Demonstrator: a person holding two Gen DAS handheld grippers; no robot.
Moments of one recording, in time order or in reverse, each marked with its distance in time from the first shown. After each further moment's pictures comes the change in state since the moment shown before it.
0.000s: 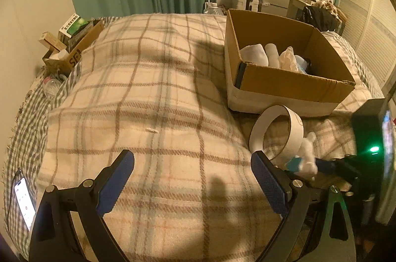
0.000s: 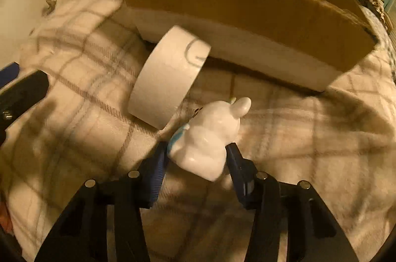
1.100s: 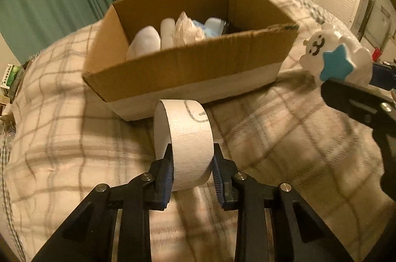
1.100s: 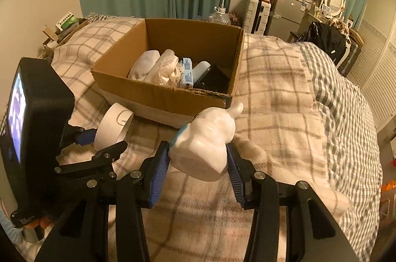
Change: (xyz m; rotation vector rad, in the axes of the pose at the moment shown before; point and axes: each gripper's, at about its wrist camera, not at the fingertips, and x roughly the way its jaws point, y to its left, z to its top) left arm 0.032 -0.120 0.009 0.313 0.077 -0.140; right arm -0.107 -0.067 0.004 0.015 -0.273 -0.135
